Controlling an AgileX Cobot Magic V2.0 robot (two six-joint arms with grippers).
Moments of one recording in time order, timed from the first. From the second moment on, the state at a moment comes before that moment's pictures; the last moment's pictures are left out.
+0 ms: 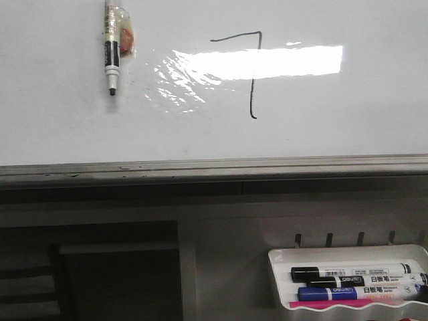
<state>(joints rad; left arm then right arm) -0.54 0.33 -0.19 0.16 -0.20 -0.23 -0.07 0.18 -0.18 1.37 0.43 -1.31</state>
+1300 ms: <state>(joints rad) -0.10 0.12 0.00 -0.07 -0.14 -0.03 -0.07 0.18 -0.18 1.37 0.43 -1.31</state>
